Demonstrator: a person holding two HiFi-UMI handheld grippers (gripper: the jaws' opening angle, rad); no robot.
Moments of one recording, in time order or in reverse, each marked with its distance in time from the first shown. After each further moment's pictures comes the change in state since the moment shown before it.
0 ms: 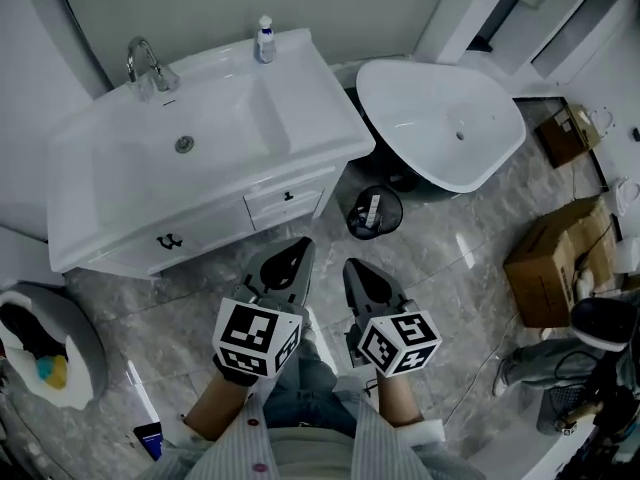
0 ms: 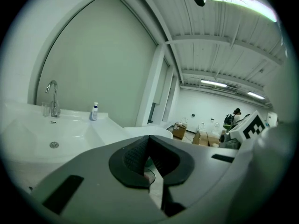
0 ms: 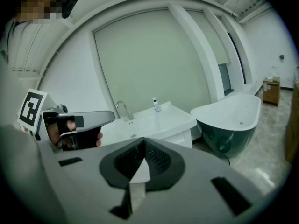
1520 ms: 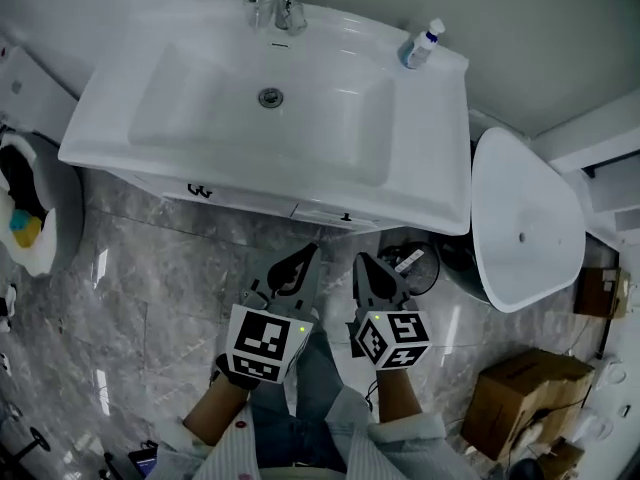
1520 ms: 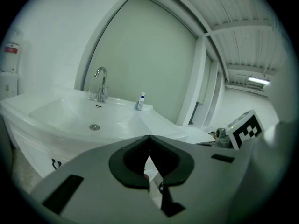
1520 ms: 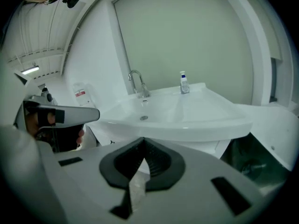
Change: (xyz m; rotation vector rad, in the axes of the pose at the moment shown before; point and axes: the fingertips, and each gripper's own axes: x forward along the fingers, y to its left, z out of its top) left arm 0.030 0.147 -0.067 -0.188 -0.002 0.500; right arm 0.196 -0.011 -0.037 -0.281 0.257 0.296
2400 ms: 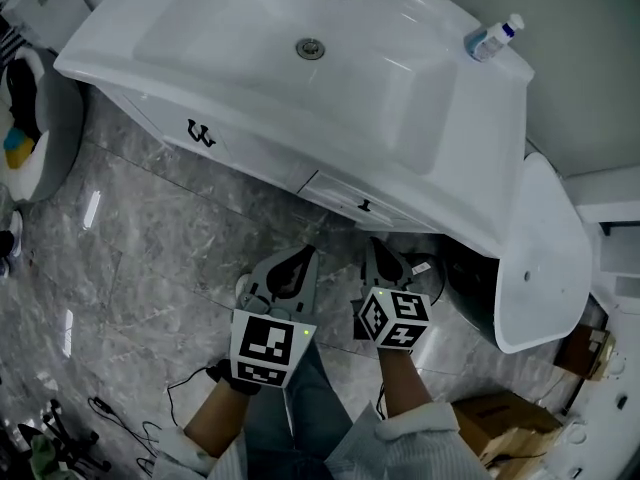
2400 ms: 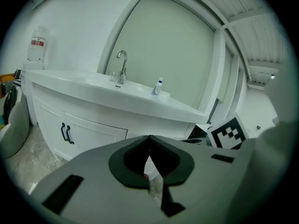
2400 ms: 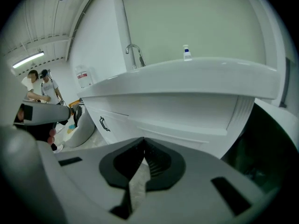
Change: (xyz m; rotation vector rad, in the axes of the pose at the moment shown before) left arm 0.024 0.018 -0.124 -0.118 0.019 0.217; right arm 0.080 -0.062 -0.102 -0.115 0.115 0.034
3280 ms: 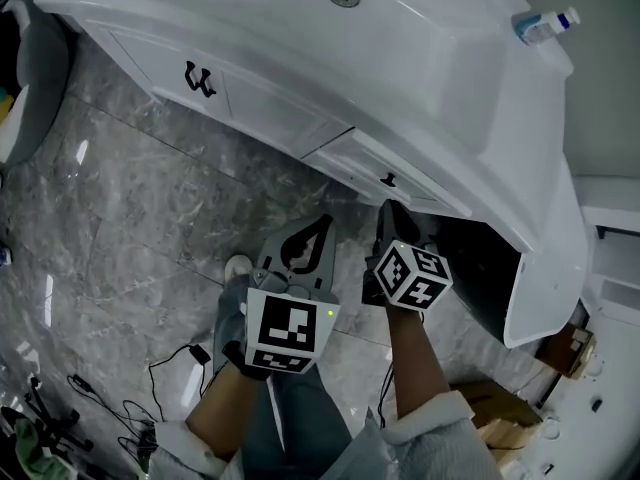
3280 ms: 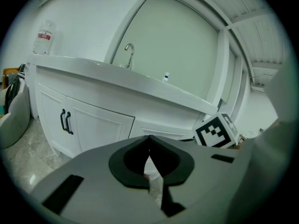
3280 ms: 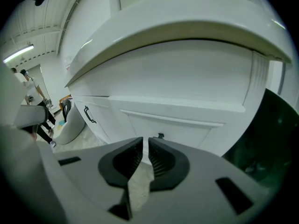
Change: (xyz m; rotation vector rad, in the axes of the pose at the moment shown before) left arm 0.030 0.028 -0.047 -0.035 -0.016 0.025; right arm 0.068 -0.027 -0.042 0.024 0.069 -0.085
